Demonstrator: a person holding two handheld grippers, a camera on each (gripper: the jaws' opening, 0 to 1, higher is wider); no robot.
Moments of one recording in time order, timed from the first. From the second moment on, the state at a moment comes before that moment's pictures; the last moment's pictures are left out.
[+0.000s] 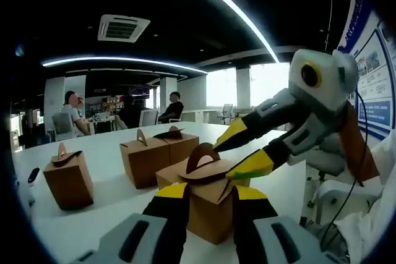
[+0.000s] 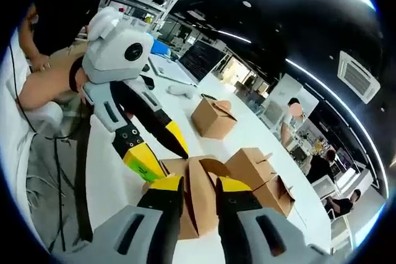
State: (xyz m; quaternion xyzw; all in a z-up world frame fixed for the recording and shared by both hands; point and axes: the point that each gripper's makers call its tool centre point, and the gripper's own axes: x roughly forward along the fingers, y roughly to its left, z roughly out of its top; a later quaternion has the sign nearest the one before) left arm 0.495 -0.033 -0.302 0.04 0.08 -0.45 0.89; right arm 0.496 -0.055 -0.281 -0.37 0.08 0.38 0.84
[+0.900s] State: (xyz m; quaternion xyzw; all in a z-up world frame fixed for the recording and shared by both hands) left arm 0.495 -0.033 -0.302 0.04 0.08 -0.45 0.89; right arm 0.504 -0.054 -0.289 -0.39 0.09 0.37 0.84
